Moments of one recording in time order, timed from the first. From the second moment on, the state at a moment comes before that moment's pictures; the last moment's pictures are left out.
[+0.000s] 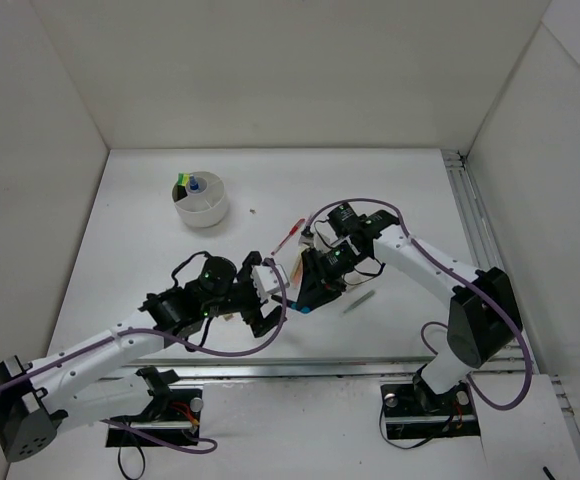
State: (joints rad) left arm -0.86 0.99 0.73 -0.23 0.29 0.21; right arm 0.59 1.59 1.19 -0.90 -0.89 0.45
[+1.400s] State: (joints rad) left arm -0.71 0.99 0.72 -0.01 0.13 0.27; right arm 0.45 1.47 1.33 -0.95 -0.72 0.44
